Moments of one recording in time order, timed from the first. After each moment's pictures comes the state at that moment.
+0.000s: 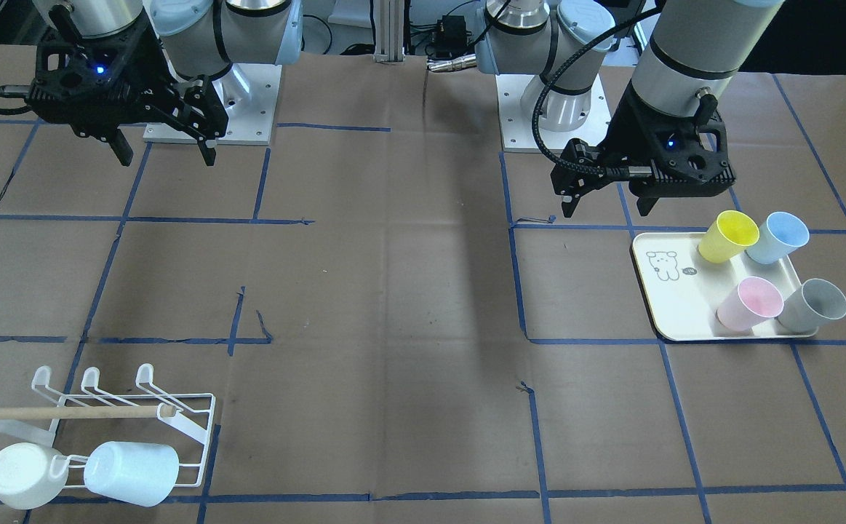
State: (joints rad) left arm -1.54 -1.59 -1.57 -1.51 1.58 -0.01; right arm 1.58 -1.66 1.63 -1.61 -1.57 -0.02
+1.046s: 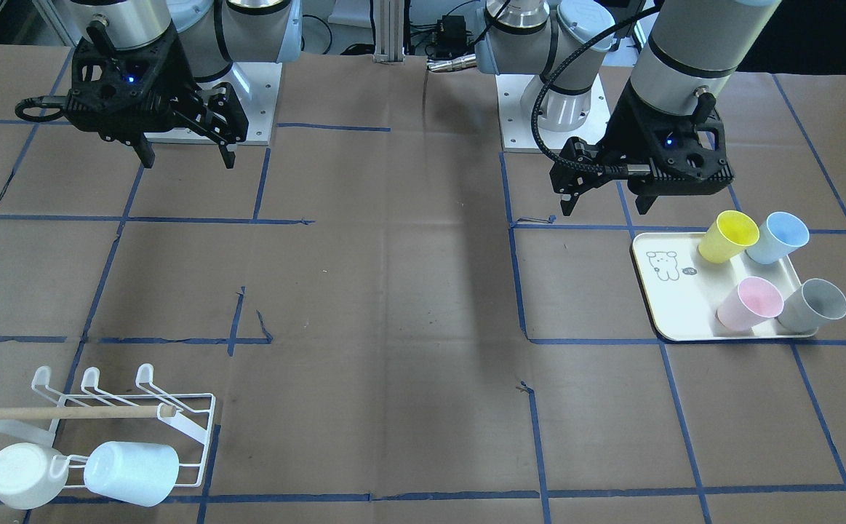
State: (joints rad) left arm -1.54 -1.59 -1.57 -1.51 1.57 -0.01; right arm 1.61 -1.66 1.66 -1.62 -1.57 0.02
